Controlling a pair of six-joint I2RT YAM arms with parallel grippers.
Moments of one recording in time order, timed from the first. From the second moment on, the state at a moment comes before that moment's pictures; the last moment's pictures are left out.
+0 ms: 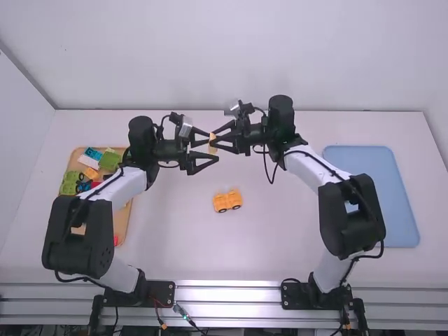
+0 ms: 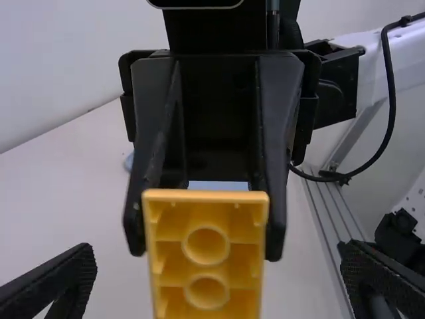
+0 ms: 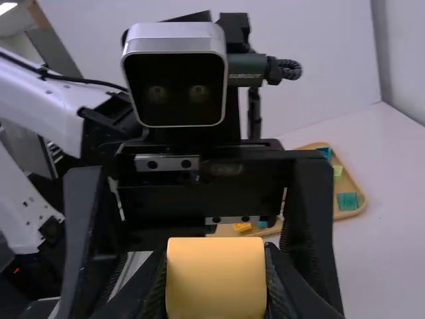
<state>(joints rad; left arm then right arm) -0.08 1.61 0.89 0.57 1.32 -0.18 0.34 1.85 1.24 0.43 -1.36 0.17</state>
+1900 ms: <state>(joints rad) 0.01 1.61 1.02 0.12 0.41 0.04 0.30 1.86 1.08 -0.68 -0.27 0.76</state>
